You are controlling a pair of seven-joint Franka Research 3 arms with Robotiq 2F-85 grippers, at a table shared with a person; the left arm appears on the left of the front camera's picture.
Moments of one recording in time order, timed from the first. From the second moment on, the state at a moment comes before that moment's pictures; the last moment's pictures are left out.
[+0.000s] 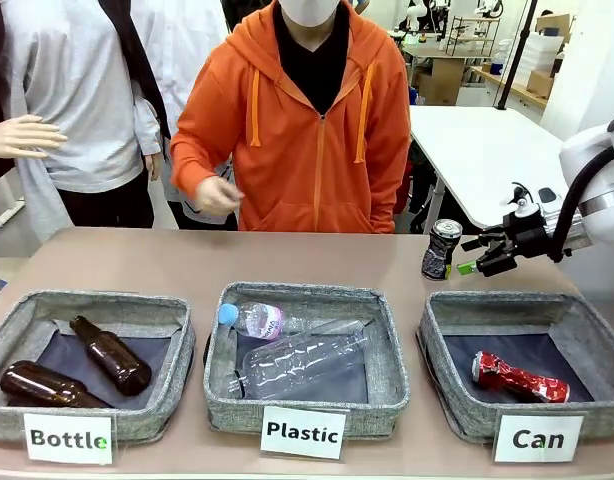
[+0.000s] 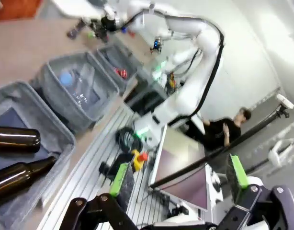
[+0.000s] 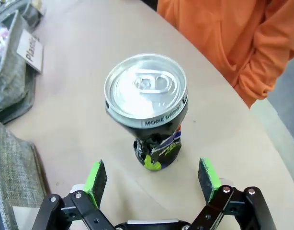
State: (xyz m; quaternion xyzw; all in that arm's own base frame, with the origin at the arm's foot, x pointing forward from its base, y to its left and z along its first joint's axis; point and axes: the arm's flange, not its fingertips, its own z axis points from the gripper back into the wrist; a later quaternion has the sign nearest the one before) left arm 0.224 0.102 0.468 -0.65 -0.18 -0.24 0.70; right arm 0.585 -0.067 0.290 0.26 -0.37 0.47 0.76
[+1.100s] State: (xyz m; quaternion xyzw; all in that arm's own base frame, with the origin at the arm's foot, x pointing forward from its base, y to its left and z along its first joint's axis) left arm 0.268 0.027 0.466 -0.61 -0.10 -0.28 0.73; right arm 0.605 -0.035 0.258 0.35 -0.42 0.43 0.72
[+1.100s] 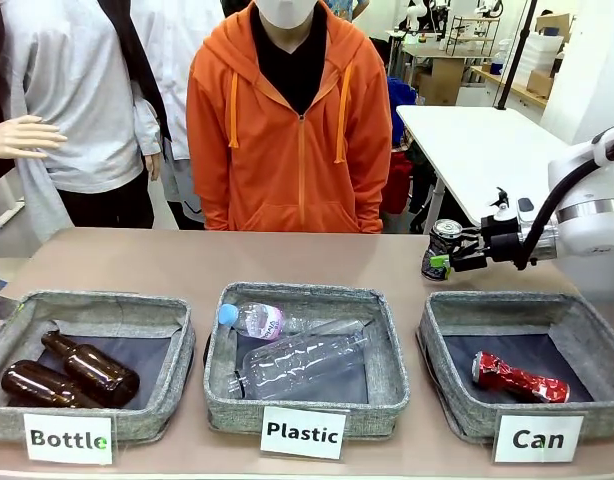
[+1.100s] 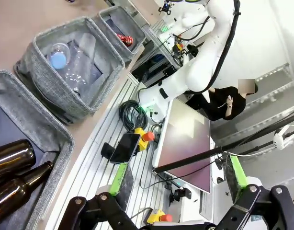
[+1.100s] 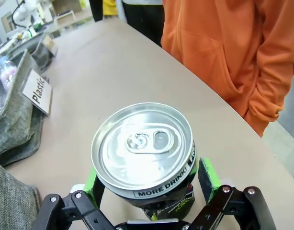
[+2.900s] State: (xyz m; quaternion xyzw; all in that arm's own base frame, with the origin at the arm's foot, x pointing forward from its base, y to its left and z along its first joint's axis) left arm 0.268 0.027 0.466 -0.61 -0.10 -0.28 0.73; right arm 0.483 -0.045 0.462 0.18 -0.29 0.64 0.68
